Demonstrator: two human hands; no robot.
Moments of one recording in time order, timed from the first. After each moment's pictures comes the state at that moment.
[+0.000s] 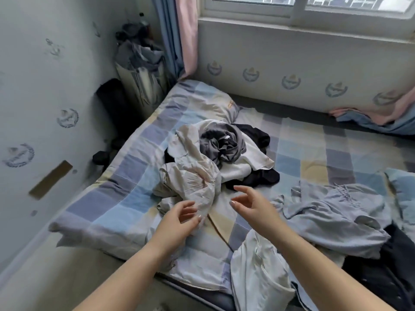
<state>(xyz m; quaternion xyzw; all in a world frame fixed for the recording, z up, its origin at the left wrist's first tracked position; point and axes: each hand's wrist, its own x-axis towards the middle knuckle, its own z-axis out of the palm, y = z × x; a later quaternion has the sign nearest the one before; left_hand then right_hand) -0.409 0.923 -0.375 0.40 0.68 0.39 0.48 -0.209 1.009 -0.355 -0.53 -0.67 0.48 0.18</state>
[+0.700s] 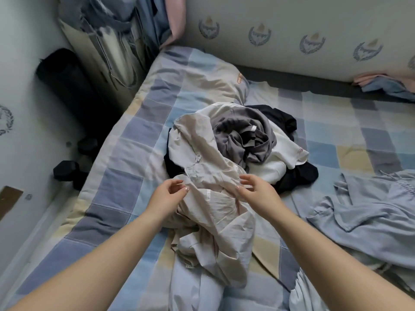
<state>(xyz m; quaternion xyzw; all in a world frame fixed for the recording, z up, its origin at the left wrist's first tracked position) -0.651 1.177 -0.557 0.36 0.71 0.35 0.49 -0.425 1.213 -0.528 -0.66 -0.60 0.43 0.15</state>
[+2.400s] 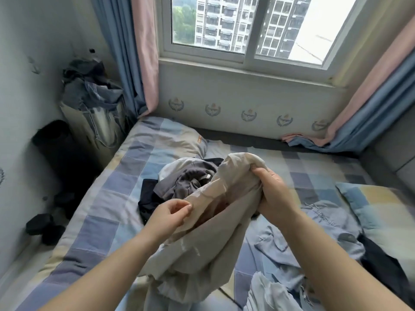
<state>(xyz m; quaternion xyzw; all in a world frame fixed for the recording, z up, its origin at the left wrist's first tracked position) -0.567 1.104 -0.349 0.49 0.59 0.37 0.53 -0.344 1.129 -0.257 -0.50 -0.39 0.59 0.51</state>
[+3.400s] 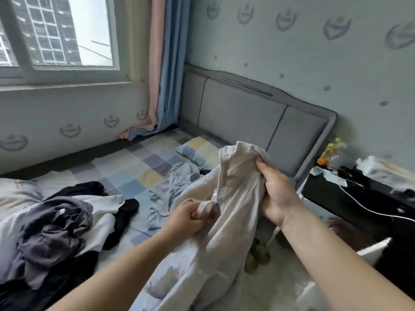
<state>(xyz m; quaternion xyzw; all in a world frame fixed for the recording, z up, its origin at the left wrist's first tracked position) -0.387 0.952 -0.268 0.87 0.19 0.10 0.44 -0.287 0.801 -0.142 -0.53 -0.12 0.29 0.79</state>
